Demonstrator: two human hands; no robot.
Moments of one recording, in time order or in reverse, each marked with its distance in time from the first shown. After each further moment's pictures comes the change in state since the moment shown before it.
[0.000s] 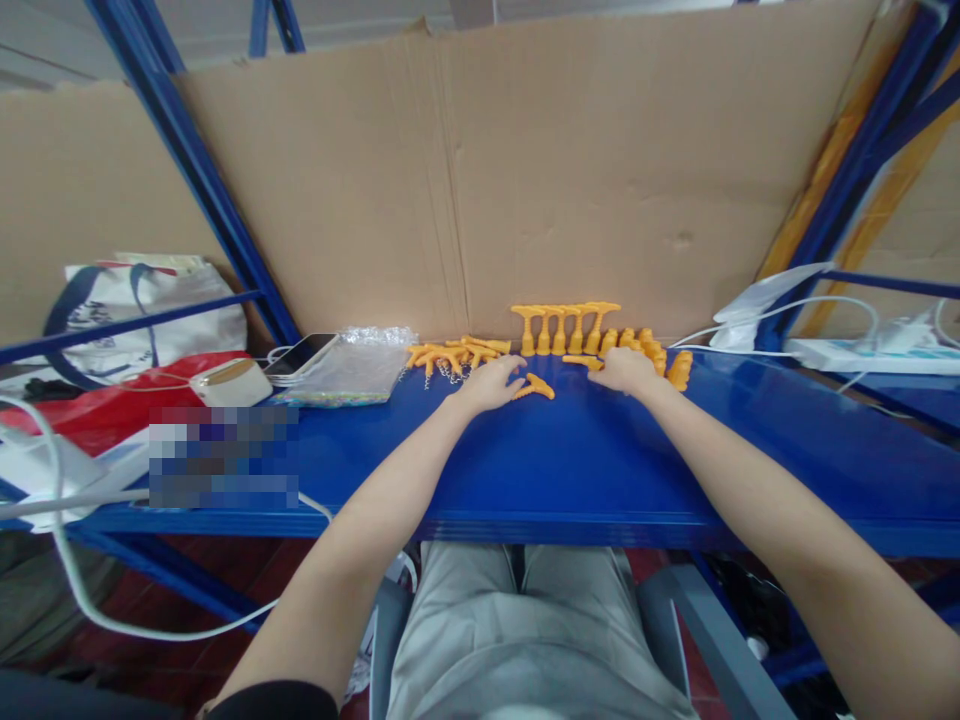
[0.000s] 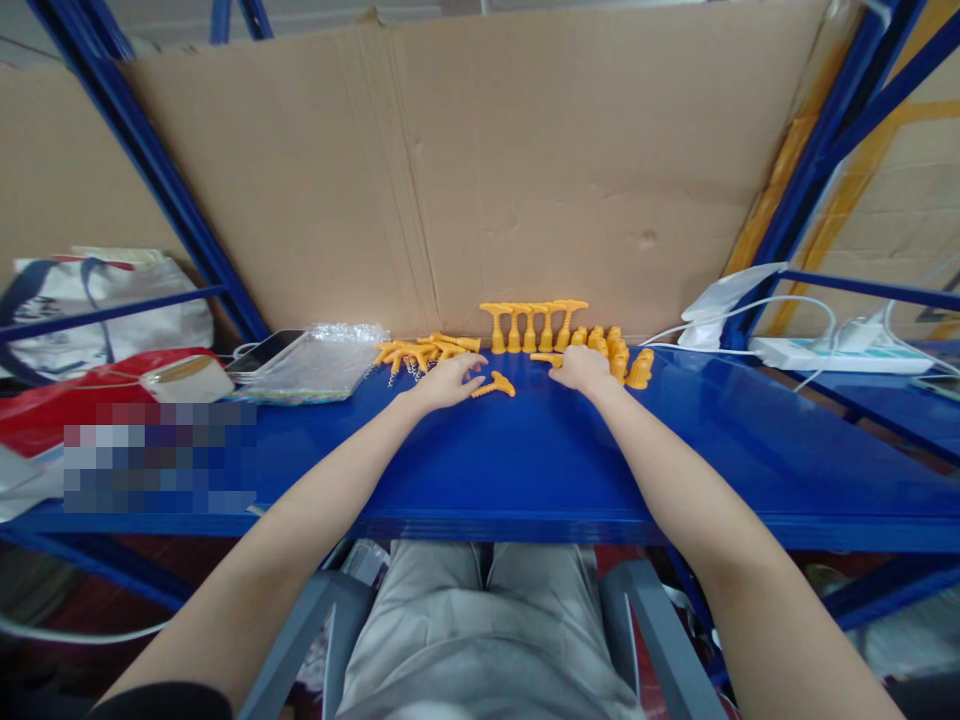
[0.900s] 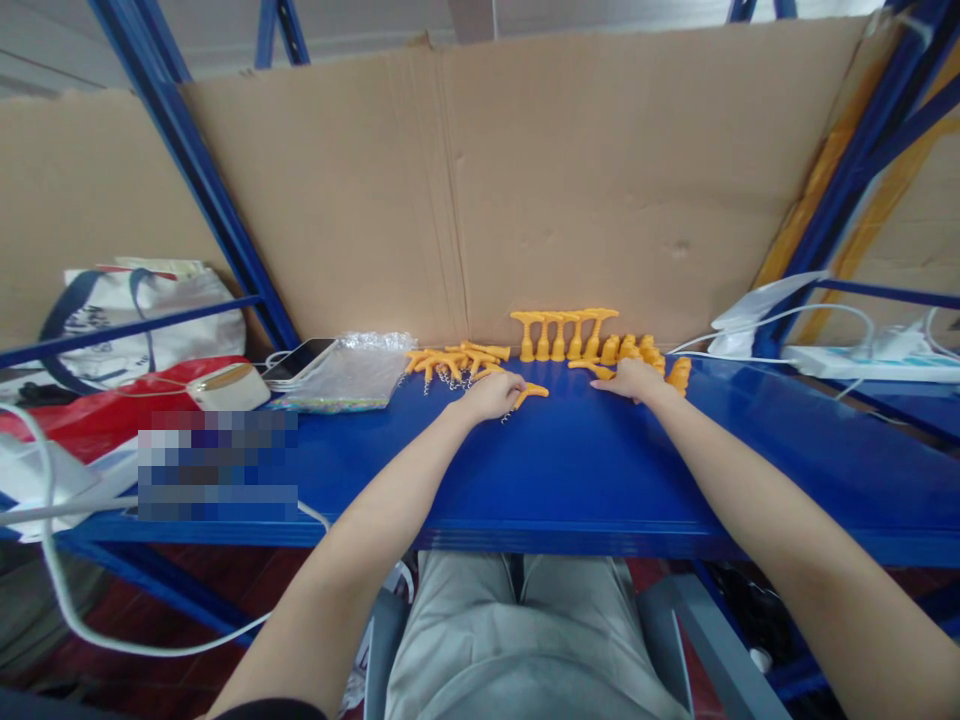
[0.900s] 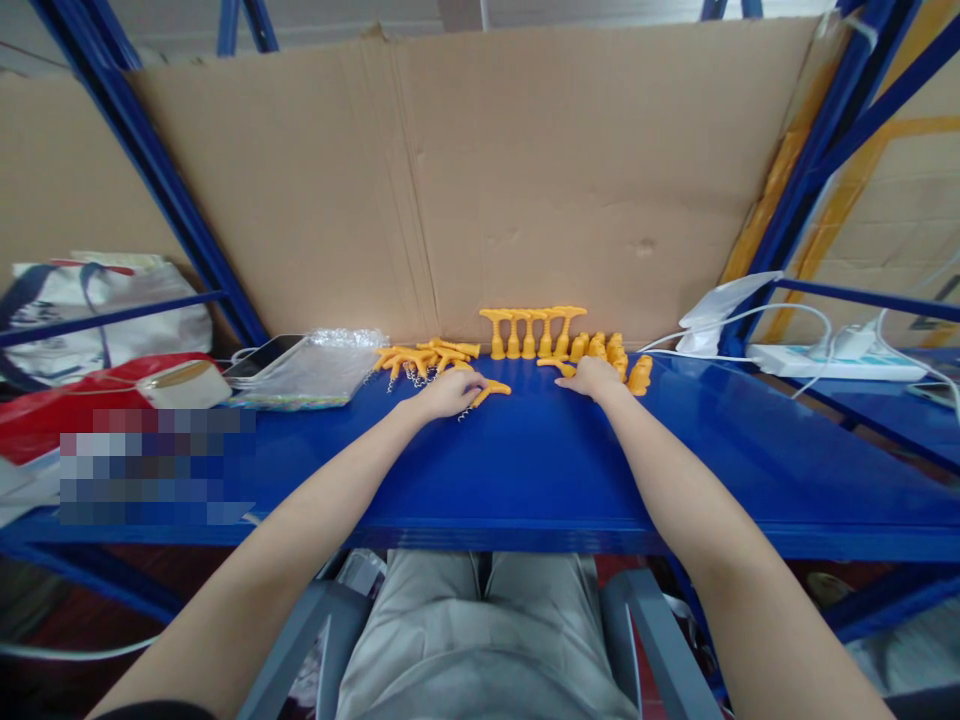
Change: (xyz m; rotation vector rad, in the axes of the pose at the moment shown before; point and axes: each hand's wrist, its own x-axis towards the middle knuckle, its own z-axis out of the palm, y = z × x) left_hand 0.004 -0.006 0.006 0.050 -0.112 0.072; right_hand 0.022 0.033 0.023 0.027 -0.037 0.001
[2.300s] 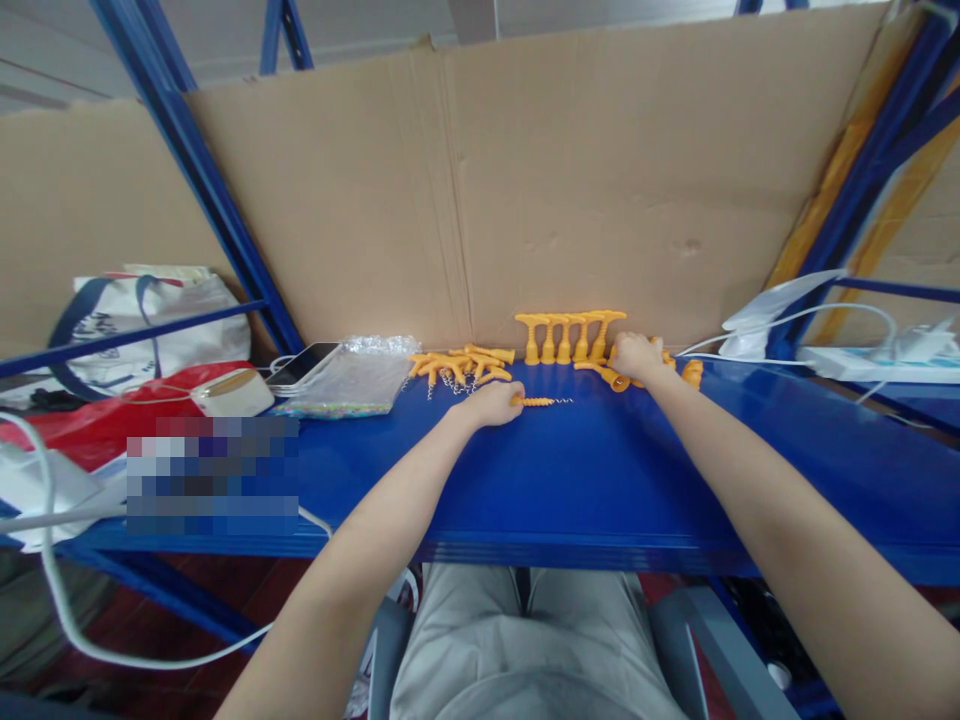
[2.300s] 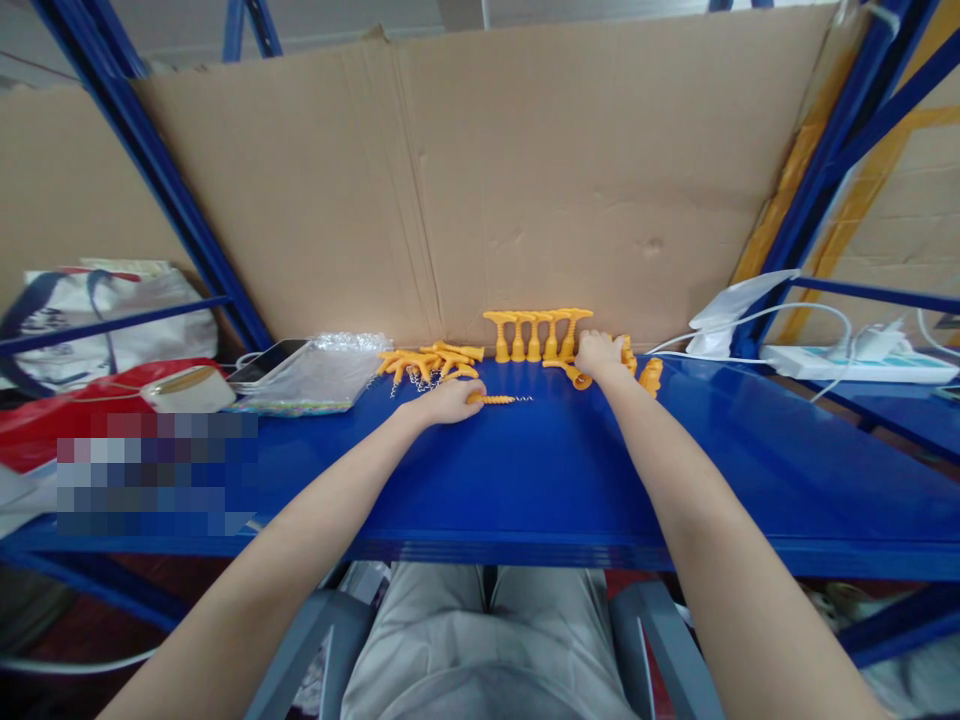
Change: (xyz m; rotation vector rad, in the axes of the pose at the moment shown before) left_hand -0.006 0.009 -0.014 0.092 -0.253 -0.161; right_hand 0.038 -0.006 -0.011 -0.115 0.135 0.035
